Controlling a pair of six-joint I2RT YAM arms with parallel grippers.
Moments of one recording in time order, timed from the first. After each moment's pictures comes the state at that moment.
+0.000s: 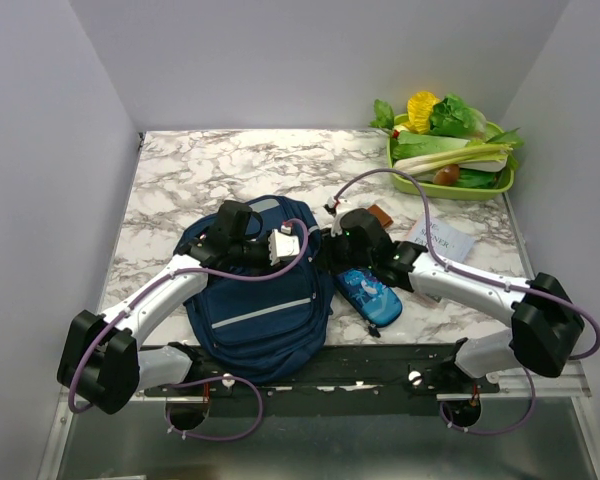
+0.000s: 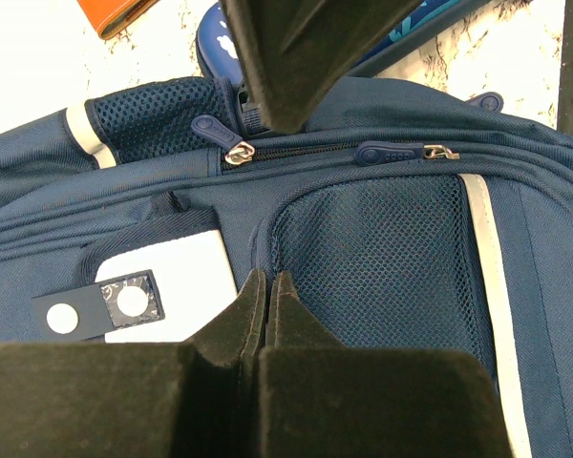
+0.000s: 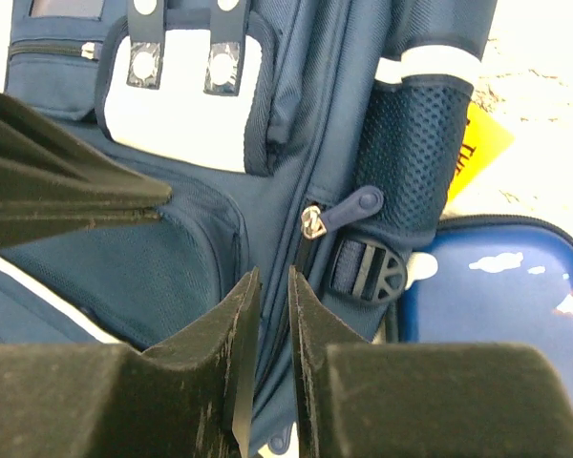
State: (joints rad) left arm -0.49 1.21 0.79 -0.36 0.70 0.75; right arm 0.85 1.38 0.88 -0.12 -0.04 0.43
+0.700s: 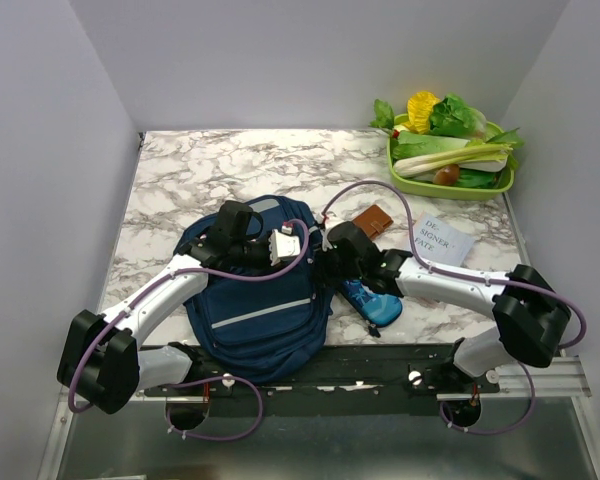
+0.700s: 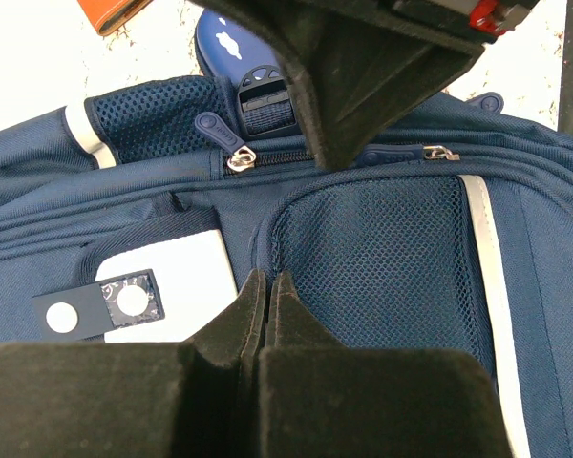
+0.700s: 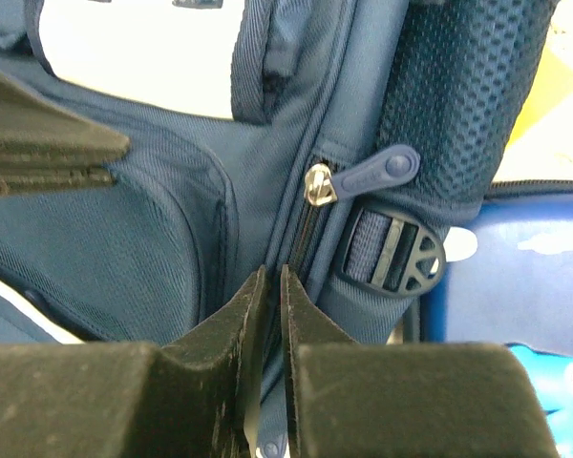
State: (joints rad) left arm -0.50 1.21 0.79 -0.37 0.69 0.75; right arm 0.91 1.49 0.88 -0.10 -0.02 0.43
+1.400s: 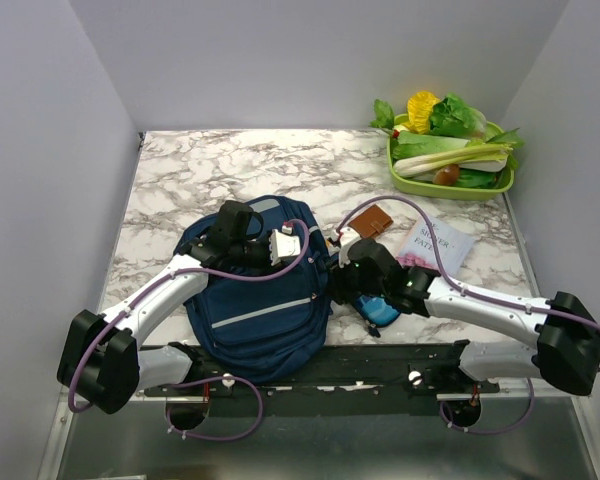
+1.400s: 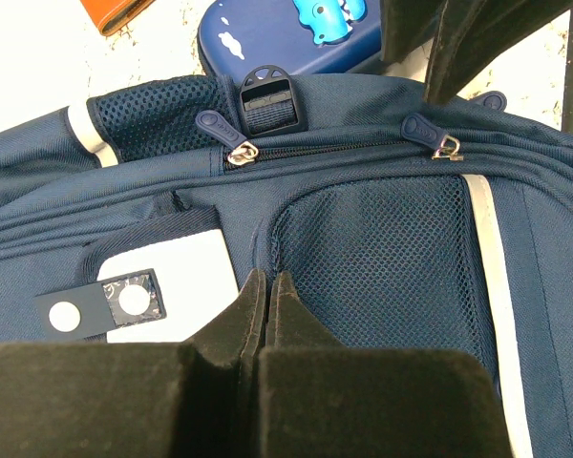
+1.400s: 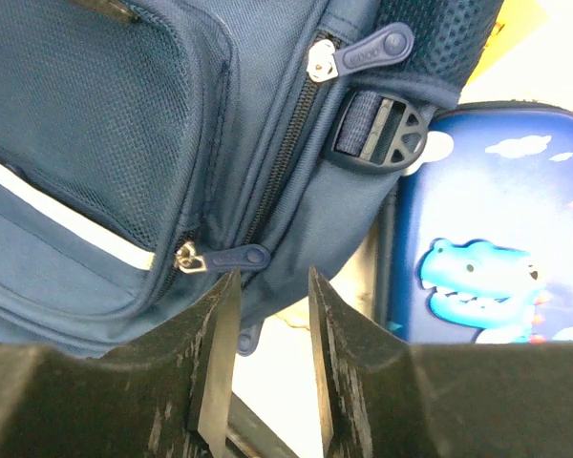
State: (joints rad) left arm -0.50 1.21 0.79 -0.36 0.68 0.75; right arm 0.95 1.25 0.71 -0.16 0.02 0.37
